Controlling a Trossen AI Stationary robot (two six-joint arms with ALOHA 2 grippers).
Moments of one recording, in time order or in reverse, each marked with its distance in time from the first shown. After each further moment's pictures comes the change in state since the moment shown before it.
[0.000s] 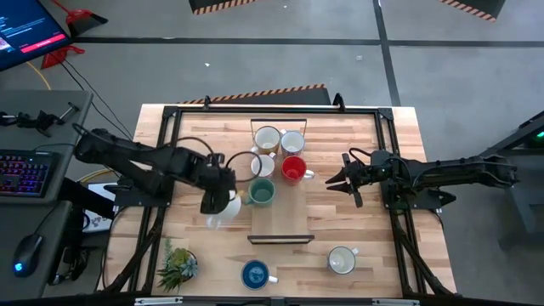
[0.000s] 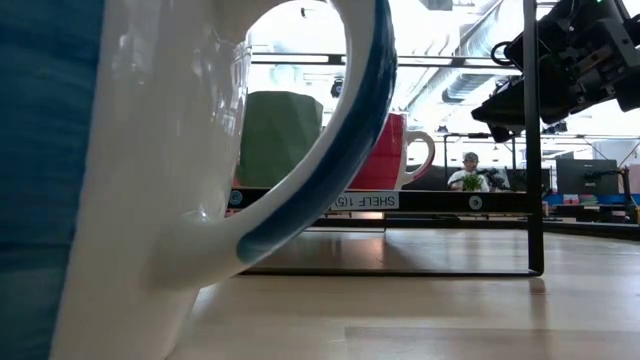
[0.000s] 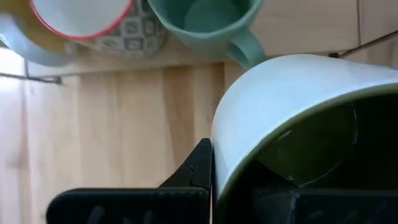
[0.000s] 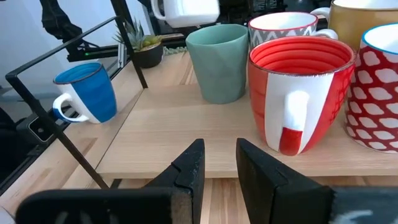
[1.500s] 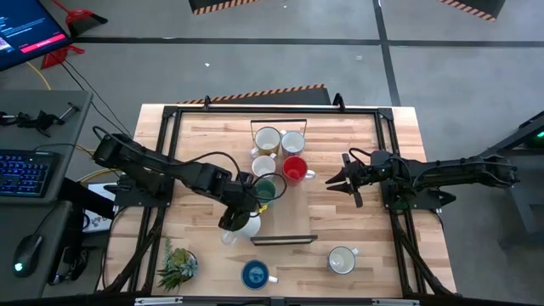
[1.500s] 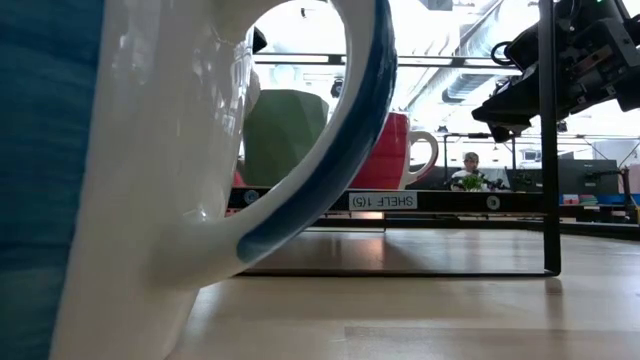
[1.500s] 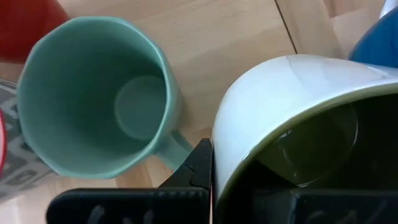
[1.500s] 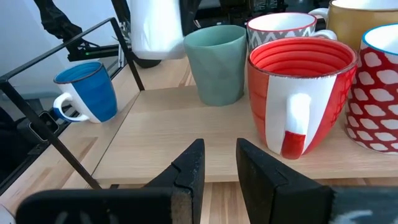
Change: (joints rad) left arm -0.041 0.224 0.033 0.293 0.115 0.188; right arm 0.000 -0.002 0.000 -0.003 -0.002 -0.002
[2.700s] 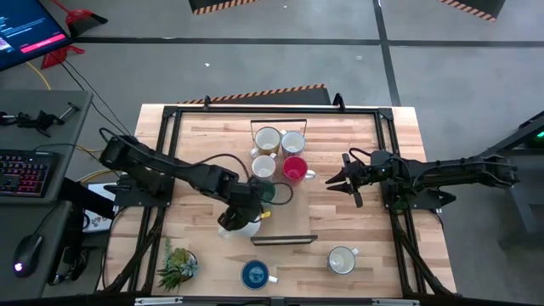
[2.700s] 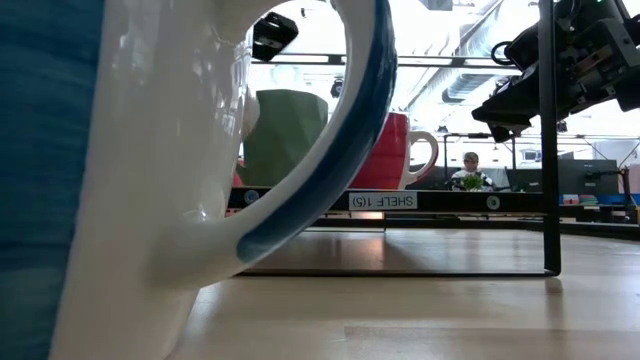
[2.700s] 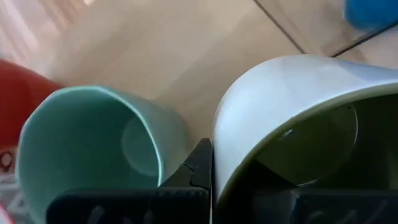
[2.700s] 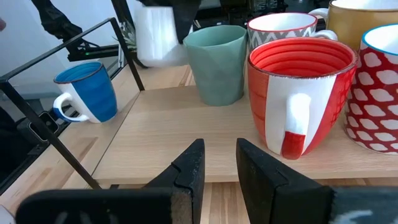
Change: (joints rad) left arm 0.005 0.082 0.063 -0.012 0.024 0.375; right arm 0.000 0.000 0.000 0.000 0.000 0.000
